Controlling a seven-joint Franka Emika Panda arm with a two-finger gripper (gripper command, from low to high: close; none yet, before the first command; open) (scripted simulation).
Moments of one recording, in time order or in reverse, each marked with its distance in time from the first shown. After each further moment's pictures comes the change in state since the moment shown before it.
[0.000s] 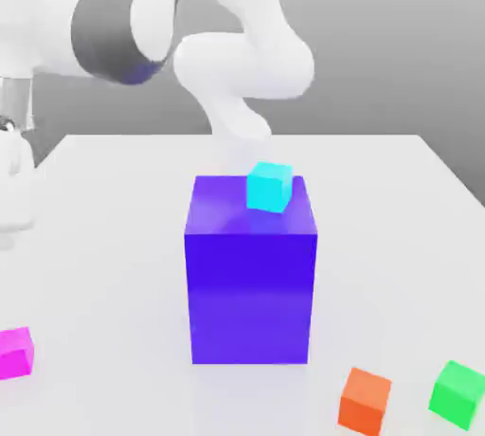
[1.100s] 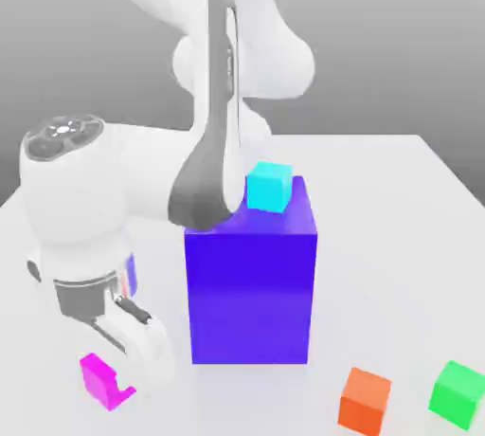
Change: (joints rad) arm 0.181 0.216 0.223 0.009 -0.067 0.023 -0.078
